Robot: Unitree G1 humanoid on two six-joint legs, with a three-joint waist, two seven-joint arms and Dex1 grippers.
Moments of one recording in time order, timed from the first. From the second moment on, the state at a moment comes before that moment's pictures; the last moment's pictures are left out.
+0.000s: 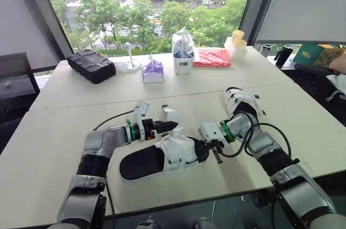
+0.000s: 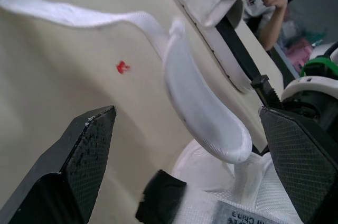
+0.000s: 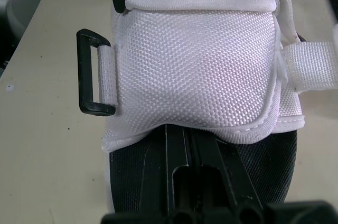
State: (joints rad) left arm -0.66 0.26 0.06 0.35 -0.59 0.95 -0.76; right arm -0.71 -0.53 0.37 0.47 0.02 -0.18 1.47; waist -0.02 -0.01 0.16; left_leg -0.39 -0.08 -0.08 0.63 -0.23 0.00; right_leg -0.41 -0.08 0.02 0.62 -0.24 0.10
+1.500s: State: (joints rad) left arm -0.84 0.20 0.06 0.40 -0.57 0.72 -0.98; right arm -0.71 -0.53 0.38 0.47 0.02 -0.18 1.46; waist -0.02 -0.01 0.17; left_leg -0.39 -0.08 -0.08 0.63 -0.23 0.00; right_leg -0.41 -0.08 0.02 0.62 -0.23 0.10
